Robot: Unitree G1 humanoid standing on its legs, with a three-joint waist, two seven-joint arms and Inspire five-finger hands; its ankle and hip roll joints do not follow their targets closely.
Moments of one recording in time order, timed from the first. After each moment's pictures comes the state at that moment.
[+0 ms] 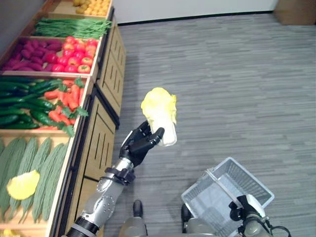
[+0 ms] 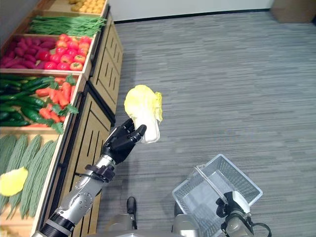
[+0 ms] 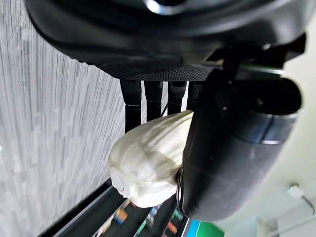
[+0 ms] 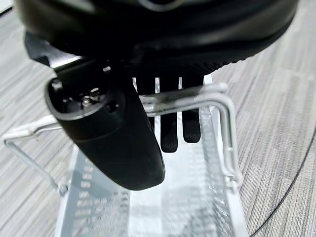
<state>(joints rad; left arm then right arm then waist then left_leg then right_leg) -0.01 0.40 -0.37 0.00 -0.96 -0.11 -0.15 0.04 -0.41 0.19 1.08 -0.28 -0.06 -0.34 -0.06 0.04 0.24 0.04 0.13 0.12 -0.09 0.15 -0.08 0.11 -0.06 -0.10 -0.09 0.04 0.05</state>
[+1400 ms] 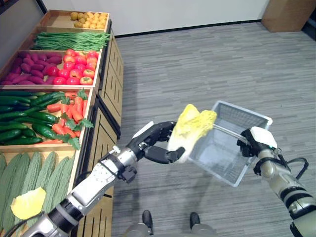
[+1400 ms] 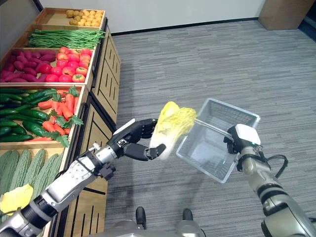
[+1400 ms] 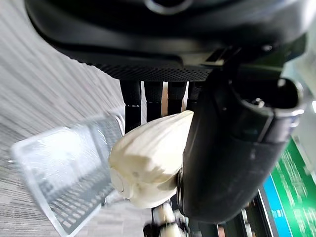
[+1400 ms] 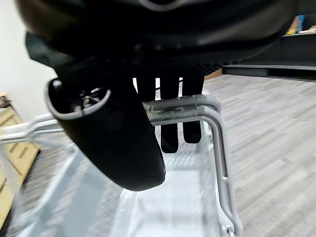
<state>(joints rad) -0.26 0.71 -0.61 -0.18 -0.47 -0.12 -0.17 -0.43 -0.77 0.47 0.86 -0.38 -0.08 -0.31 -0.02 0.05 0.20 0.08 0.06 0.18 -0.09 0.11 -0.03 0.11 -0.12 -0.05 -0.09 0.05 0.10</state>
